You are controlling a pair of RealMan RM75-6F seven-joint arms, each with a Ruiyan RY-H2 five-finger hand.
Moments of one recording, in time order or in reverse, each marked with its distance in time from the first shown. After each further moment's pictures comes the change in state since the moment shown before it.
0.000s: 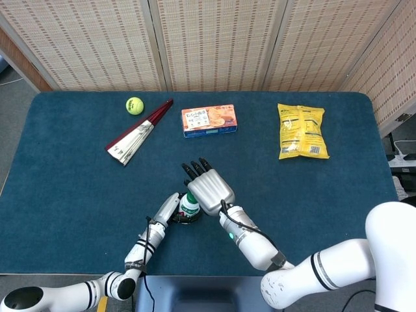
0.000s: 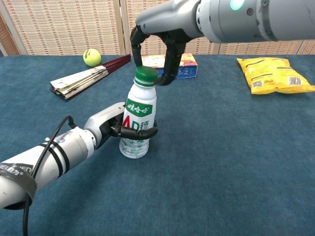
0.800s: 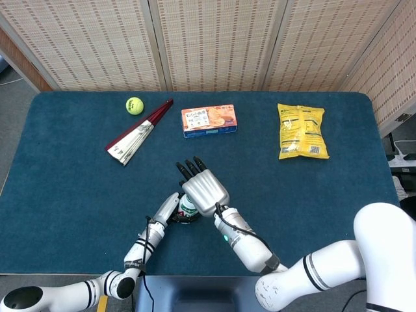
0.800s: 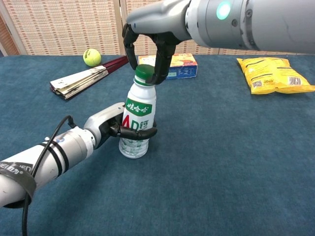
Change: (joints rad) left arm -0.001 0.006 -0.002 0.010 0.005 -0.008 -0.016; right arm -0.016 -0.073 0.012 0.029 -0.061 0.059 -0.051
